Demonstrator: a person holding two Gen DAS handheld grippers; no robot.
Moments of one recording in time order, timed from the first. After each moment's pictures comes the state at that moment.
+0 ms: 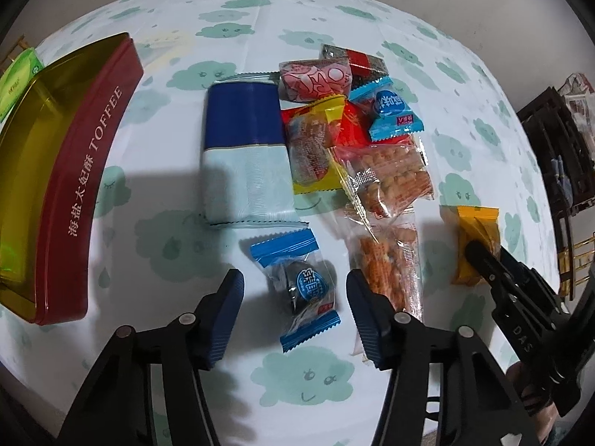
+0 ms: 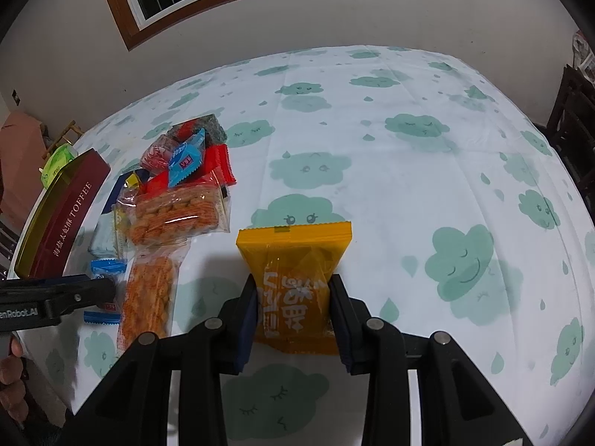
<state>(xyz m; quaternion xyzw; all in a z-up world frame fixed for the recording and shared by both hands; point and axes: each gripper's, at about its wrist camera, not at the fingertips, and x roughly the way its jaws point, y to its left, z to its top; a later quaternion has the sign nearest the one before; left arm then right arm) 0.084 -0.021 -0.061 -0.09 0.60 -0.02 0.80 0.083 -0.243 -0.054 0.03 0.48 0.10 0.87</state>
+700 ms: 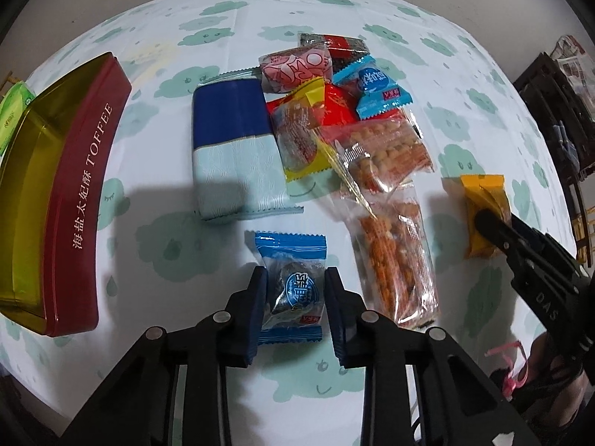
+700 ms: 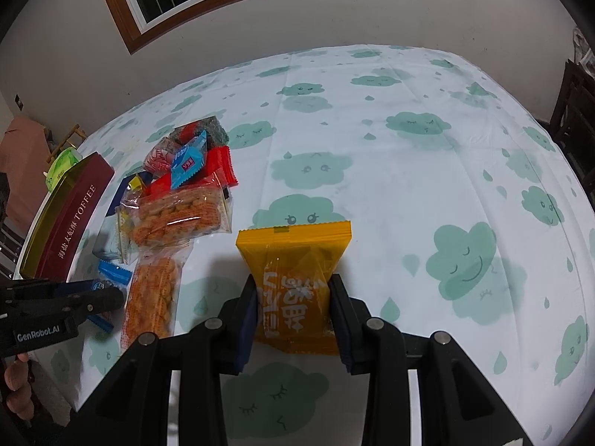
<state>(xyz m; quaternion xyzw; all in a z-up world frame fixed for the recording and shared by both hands) 0.076 -0.028 -0.063 -0.03 0.60 -0.04 0.80 0.083 -0.246 -0.054 0.04 0.48 0.11 0.87</state>
